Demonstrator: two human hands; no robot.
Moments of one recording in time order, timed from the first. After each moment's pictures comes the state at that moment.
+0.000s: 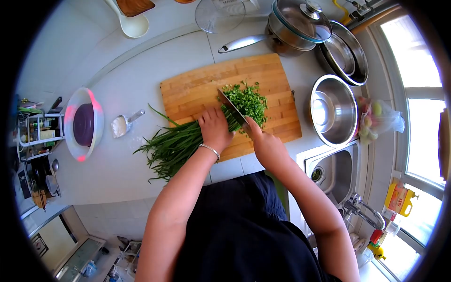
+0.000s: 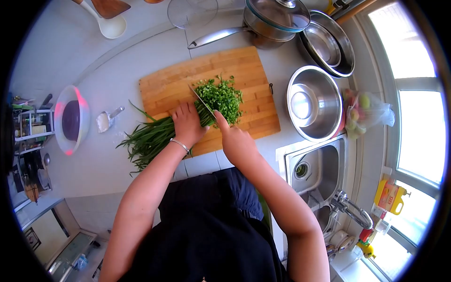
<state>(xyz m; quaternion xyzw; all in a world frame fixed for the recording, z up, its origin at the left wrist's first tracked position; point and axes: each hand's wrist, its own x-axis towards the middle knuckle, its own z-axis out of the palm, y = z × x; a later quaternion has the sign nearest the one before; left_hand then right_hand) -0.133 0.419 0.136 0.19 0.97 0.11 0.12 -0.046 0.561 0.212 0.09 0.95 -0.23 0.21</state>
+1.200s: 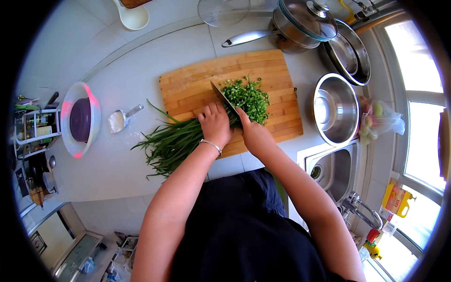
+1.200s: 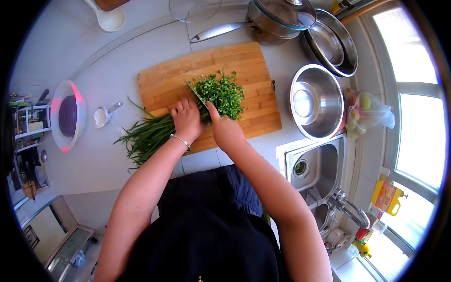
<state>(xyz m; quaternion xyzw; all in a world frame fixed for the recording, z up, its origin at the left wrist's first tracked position) -0.134 0.418 0.129 0.19 0.97 0.09 0.08 -0.069 0.541 0.172 0.08 0.95 -0.22 0.22</state>
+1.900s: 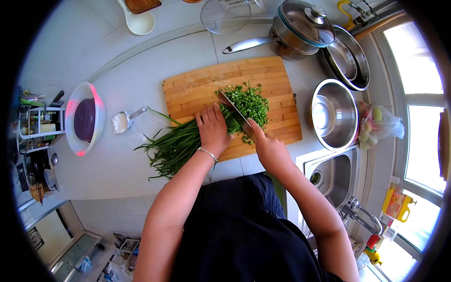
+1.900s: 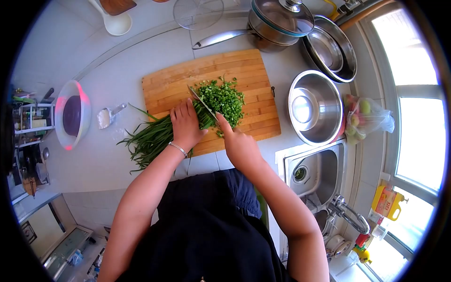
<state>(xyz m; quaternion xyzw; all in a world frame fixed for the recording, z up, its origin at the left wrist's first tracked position) -0.127 0.408 0.139 0.21 0.97 0.10 0.07 -0.041 0.564 0.223 0.07 0.95 -0.23 0.18</state>
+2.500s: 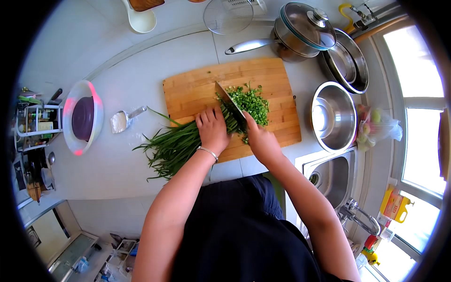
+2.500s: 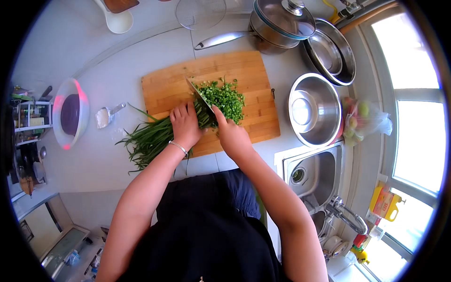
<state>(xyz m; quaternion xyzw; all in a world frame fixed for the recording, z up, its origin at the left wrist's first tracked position) -0.129 0.408 0.128 0.19 0.97 0.13 0.04 -0.065 0.559 0.178 0.06 0.96 -0.23 0.13</state>
